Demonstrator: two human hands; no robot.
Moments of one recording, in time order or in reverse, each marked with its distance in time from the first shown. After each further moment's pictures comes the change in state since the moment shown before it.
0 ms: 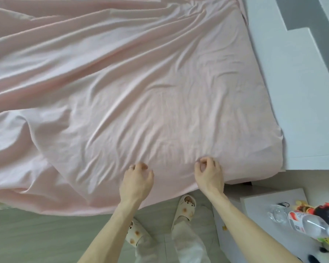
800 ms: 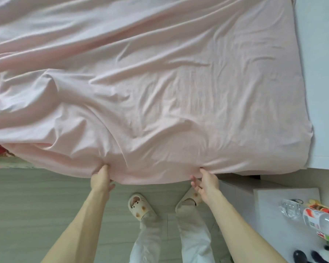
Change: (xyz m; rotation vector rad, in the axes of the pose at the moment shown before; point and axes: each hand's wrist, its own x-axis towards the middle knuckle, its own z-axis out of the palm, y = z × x) left_hand 0.008 -0.185 -0.002 -0.998 0.116 -0.857; right_hand -0.053 -0.010 0.074 0.916 -0.224 0.867
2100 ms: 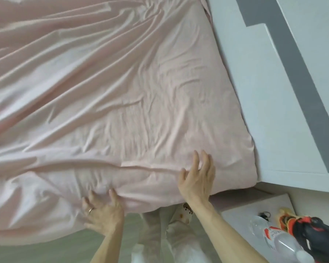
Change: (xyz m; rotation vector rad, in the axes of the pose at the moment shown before) left_hand -0.147 0.017 0.210 0.741 0.436 0.428; right_hand 0.034 -0.166 -0.101 -1.013 0.346 -0.905
